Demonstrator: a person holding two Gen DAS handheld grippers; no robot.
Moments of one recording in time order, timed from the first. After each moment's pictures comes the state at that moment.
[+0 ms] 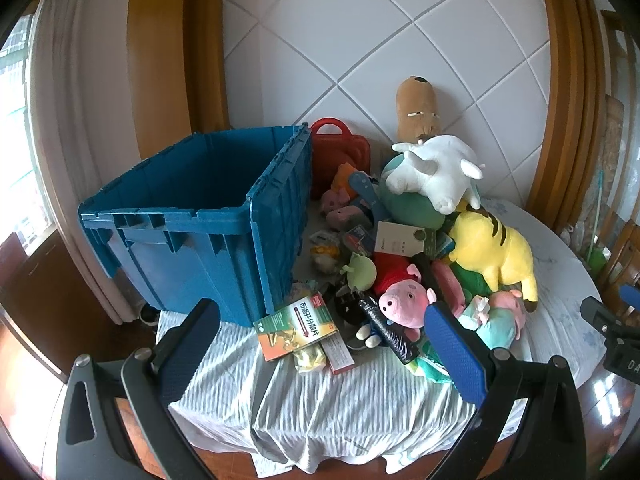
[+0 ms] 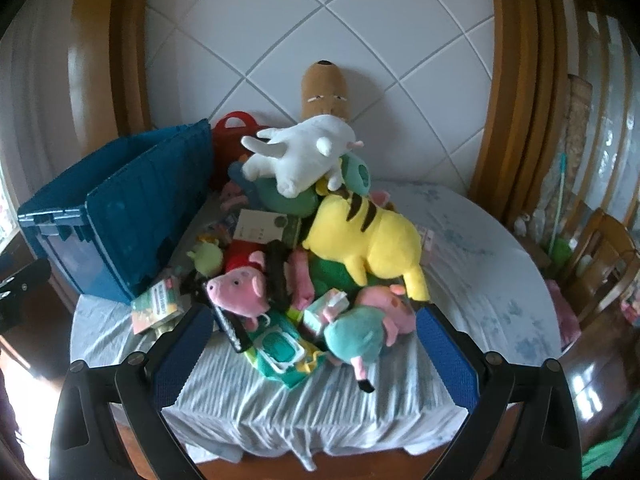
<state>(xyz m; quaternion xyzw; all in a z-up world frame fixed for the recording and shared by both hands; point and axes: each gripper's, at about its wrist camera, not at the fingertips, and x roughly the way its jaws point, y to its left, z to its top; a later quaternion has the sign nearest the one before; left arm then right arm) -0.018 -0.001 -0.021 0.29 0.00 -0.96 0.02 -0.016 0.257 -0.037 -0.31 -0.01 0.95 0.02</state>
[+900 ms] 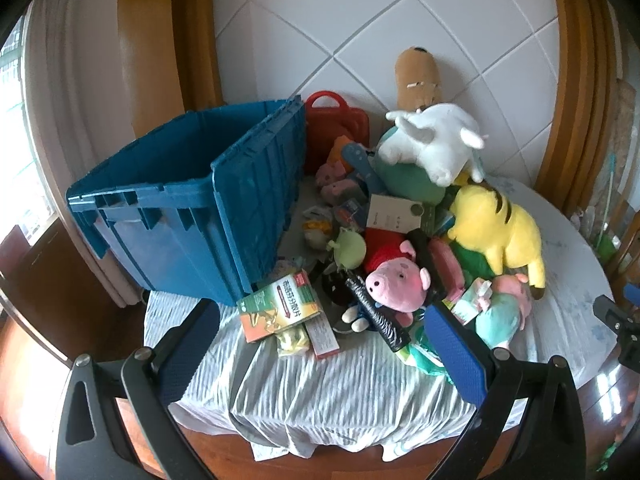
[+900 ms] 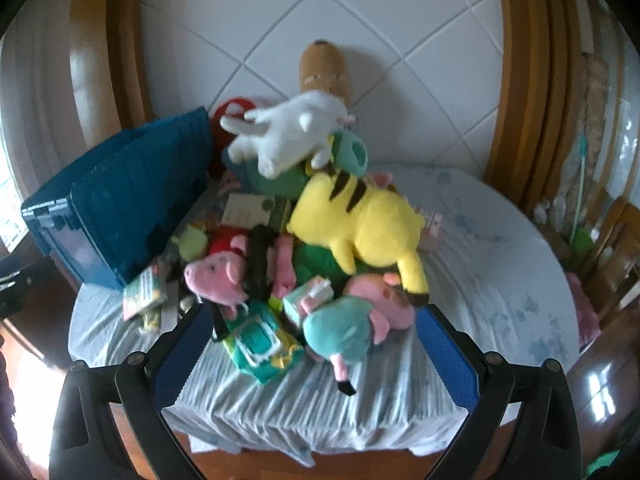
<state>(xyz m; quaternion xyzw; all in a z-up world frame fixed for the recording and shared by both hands) -0.046 0.044 -0.054 0.34 0.00 -0.94 0.04 -0.047 0.329 -0.079 -0.34 0.01 0.94 -0.04</state>
